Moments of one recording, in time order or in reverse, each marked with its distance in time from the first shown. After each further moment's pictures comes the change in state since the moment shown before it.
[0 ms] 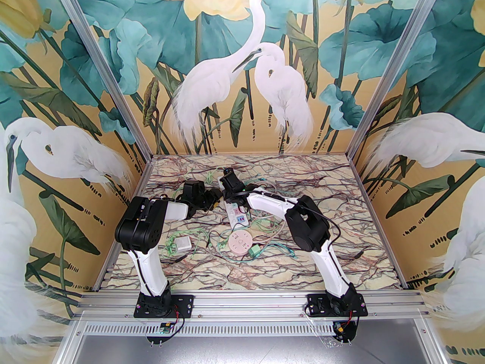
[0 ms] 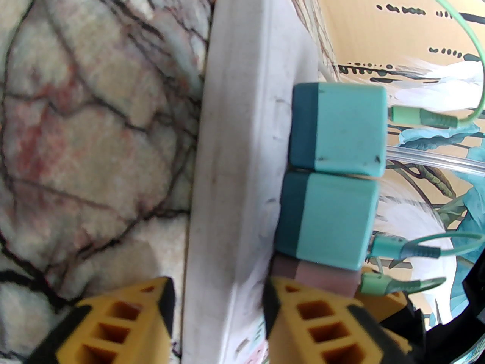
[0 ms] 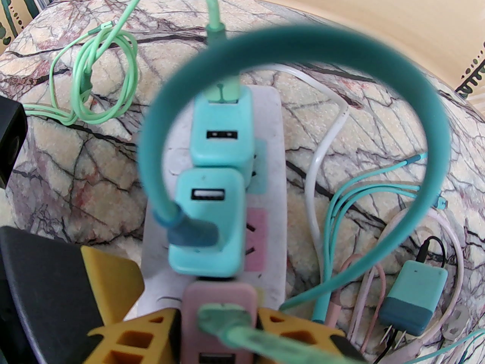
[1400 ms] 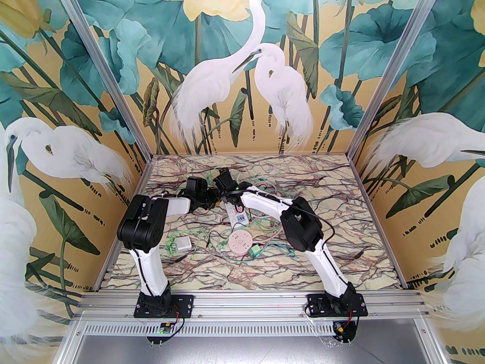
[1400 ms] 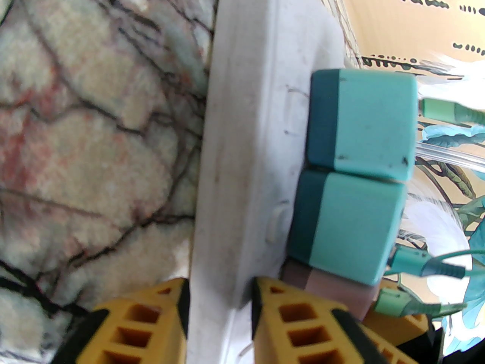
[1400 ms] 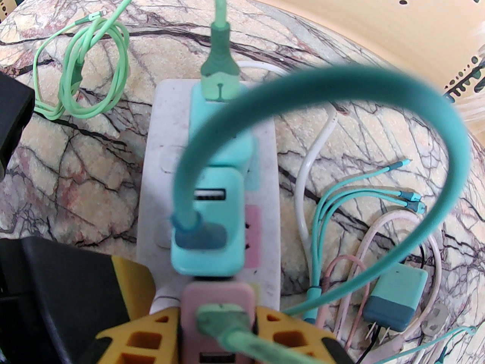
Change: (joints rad) left arm -0.021 0.019 0.103 -0.189 -0.029 0.064; right arm 0.037 0.076 0.161 -0.158 0.112 -0.019
